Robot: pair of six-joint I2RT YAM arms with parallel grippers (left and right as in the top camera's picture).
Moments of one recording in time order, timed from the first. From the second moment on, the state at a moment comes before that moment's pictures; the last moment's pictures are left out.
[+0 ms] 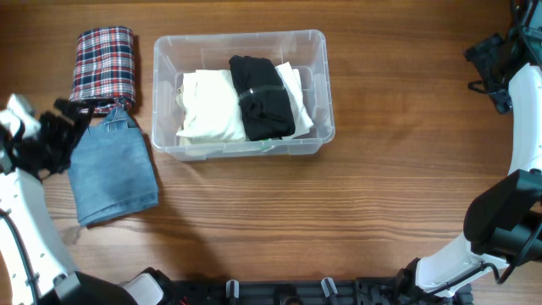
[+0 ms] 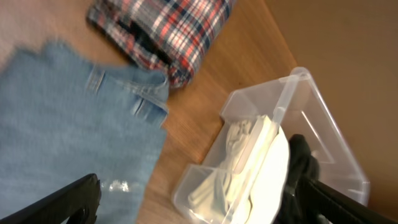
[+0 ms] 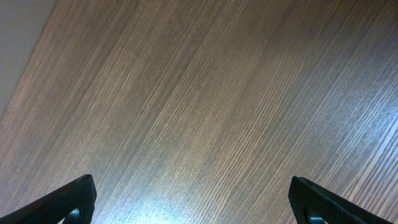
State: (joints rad) left arm 0.64 1.38 1.18 -0.79 0.51 -0.34; right arm -0.32 1.84 1.69 -0.93 0.21 0.73
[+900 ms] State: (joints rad) left arm 0.39 1.71 1.46 -0.65 0.16 -0.15; right arm -0.32 1.84 1.69 -0.93 0.21 0.73
